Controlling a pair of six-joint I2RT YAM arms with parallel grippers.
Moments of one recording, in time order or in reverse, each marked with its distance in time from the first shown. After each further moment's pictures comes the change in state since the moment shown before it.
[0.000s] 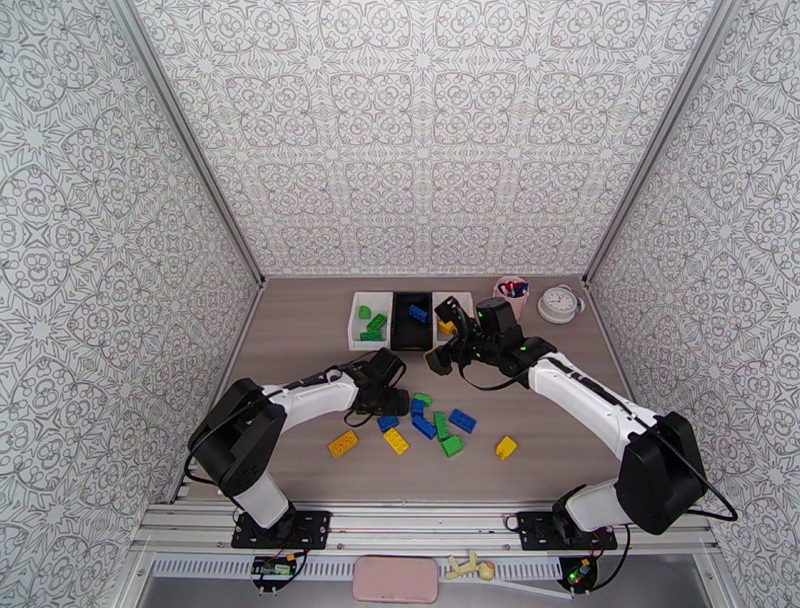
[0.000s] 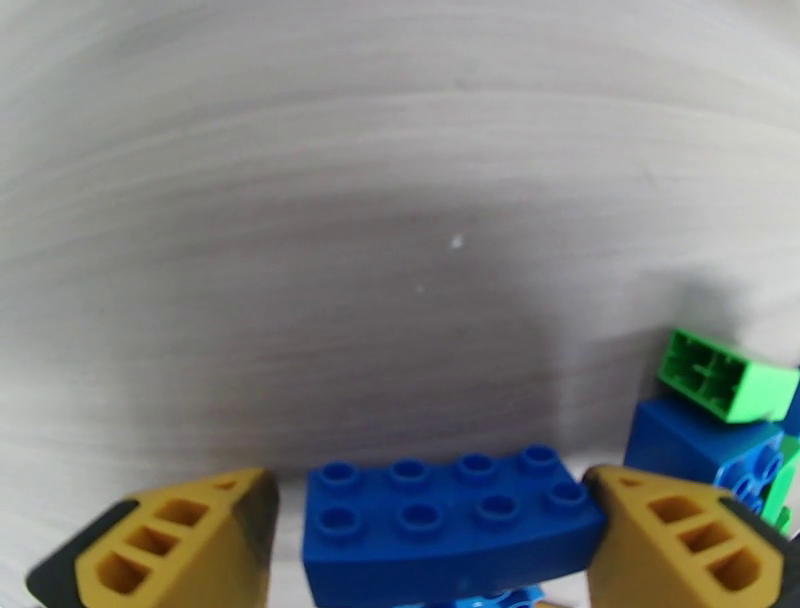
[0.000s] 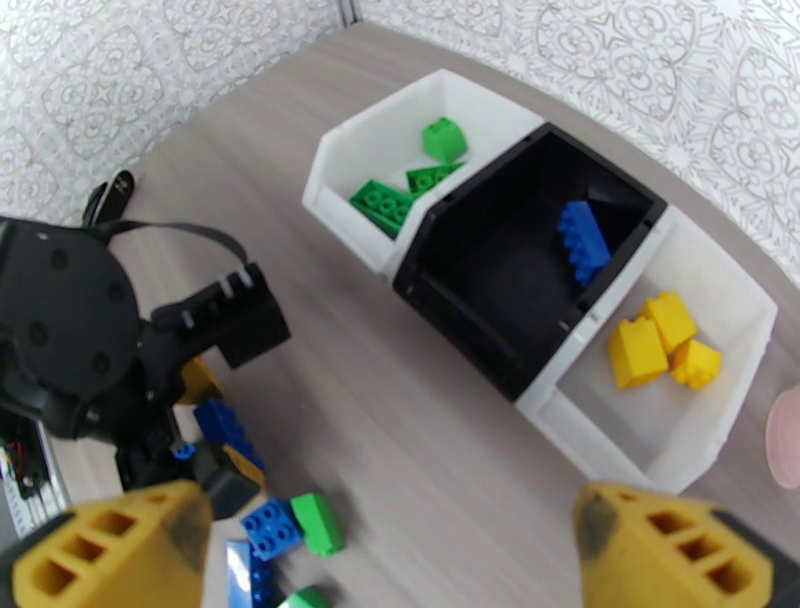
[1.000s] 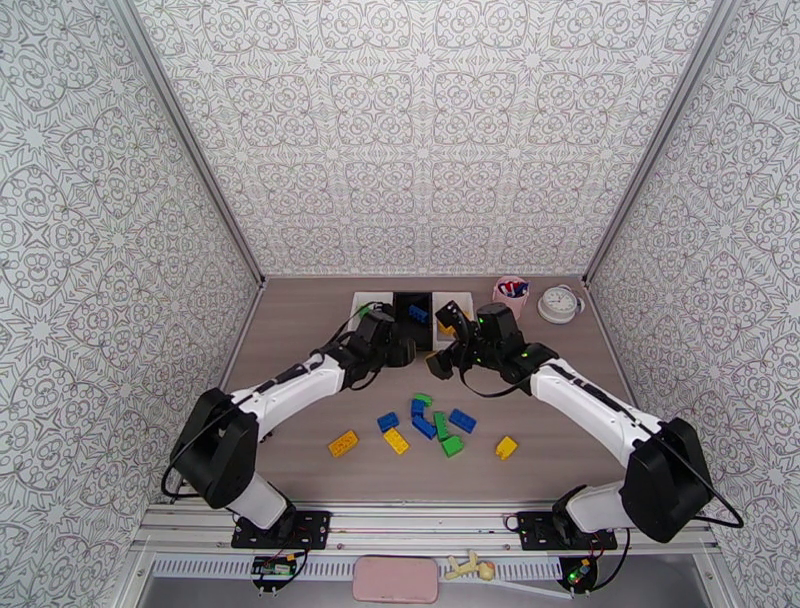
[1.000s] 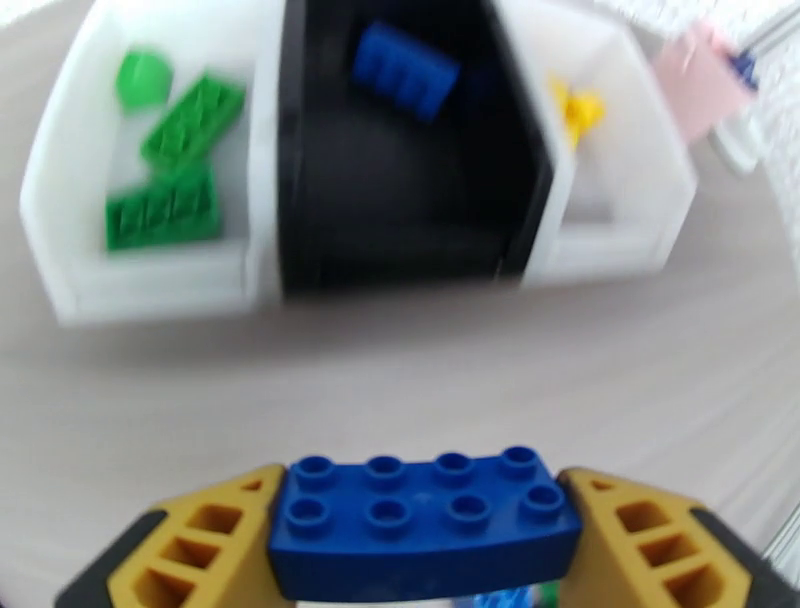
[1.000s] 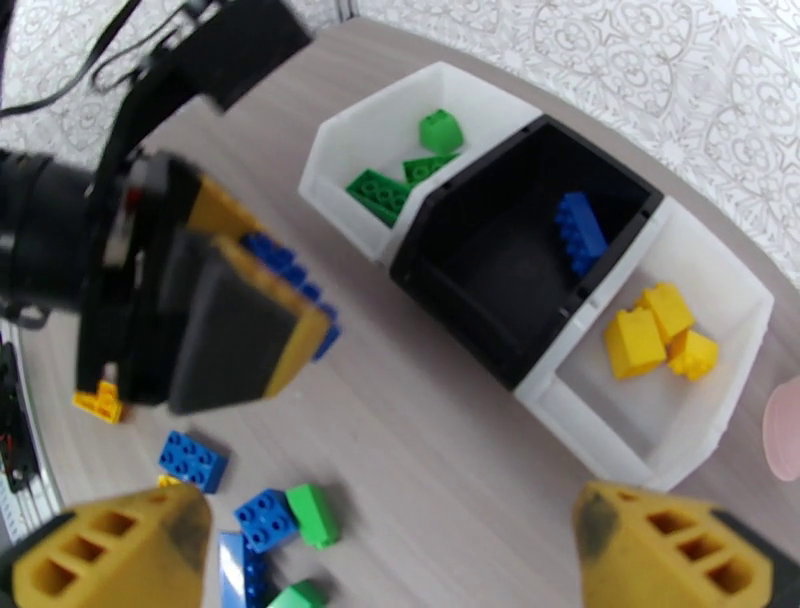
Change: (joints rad) left arm 0.087 -0.033 0.214 0.260 -0.050 0.100; right arm 0.015 -0.051 -0.051 0.036 0.043 -0.007
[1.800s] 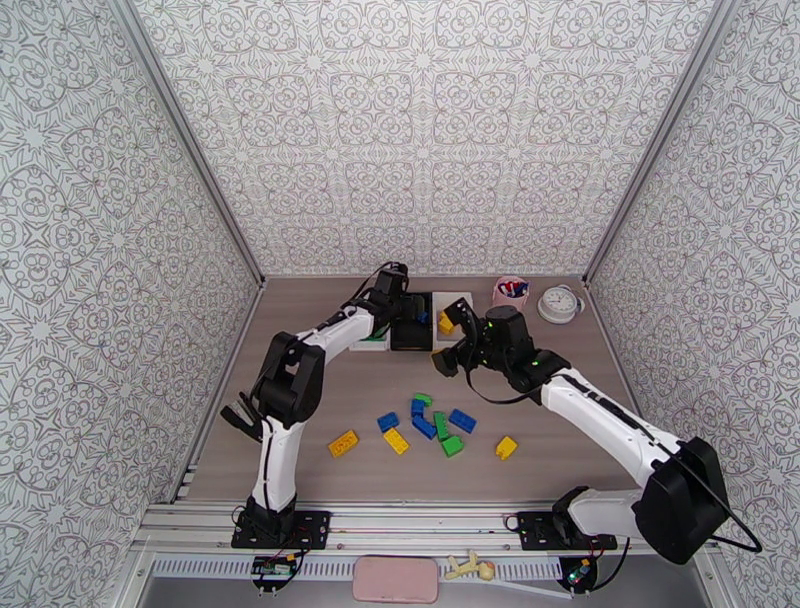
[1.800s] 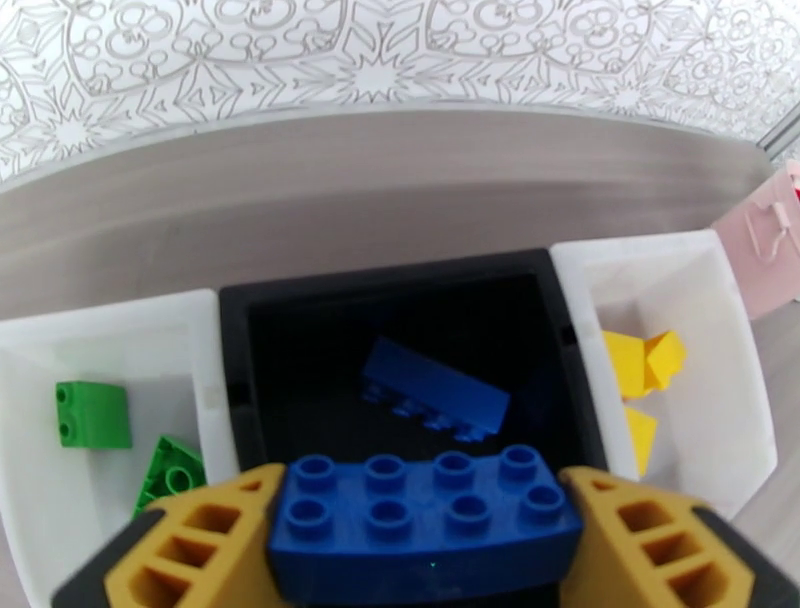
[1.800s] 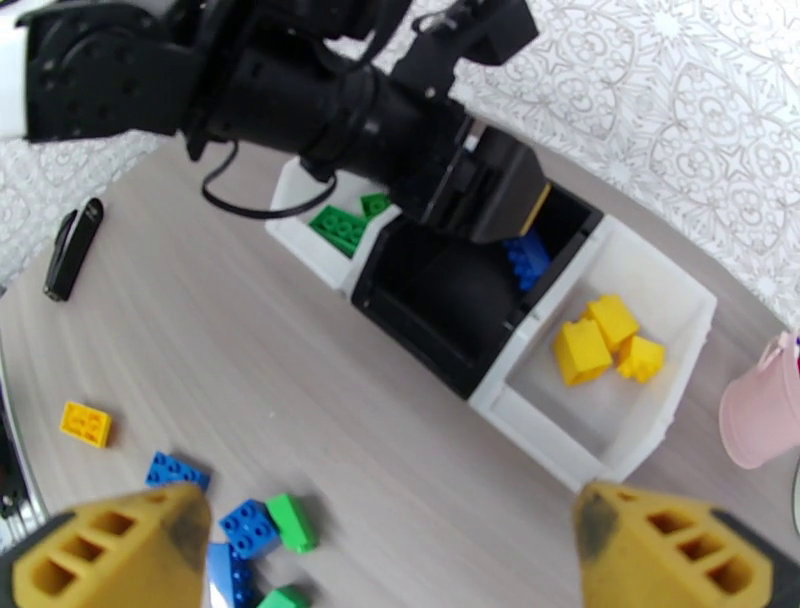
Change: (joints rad) left arm 0.131 0.528 0.566 0.007 0.052 0.205; right arm 0.002 -0.082 -0.047 0.027 0.082 0.030
